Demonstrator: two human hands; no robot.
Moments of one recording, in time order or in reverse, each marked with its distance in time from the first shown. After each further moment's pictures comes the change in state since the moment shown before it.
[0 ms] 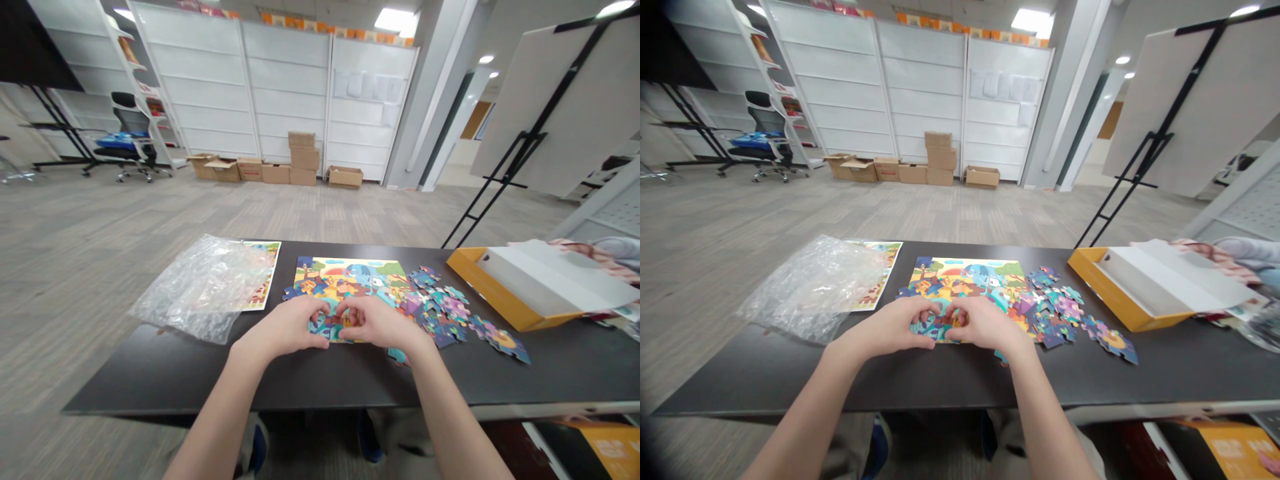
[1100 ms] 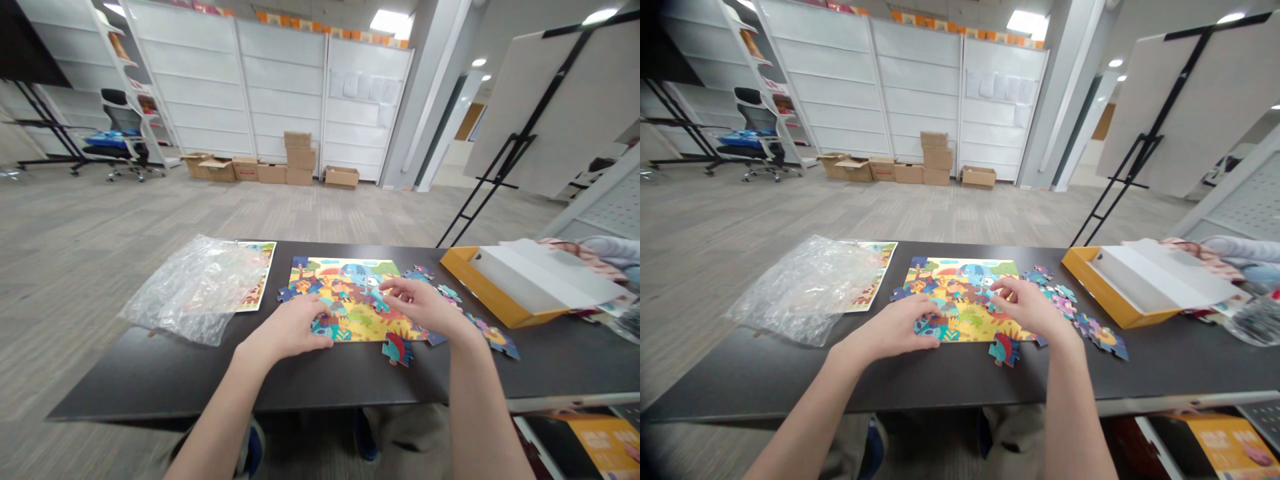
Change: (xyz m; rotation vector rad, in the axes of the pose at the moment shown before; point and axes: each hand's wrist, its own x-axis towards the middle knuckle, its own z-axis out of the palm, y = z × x) left_hand 0.006 0.013 0.005 0.102 -0.013 0.043; right_hand -0.044 0.038 -0.059 -0.051 0.324 0.116
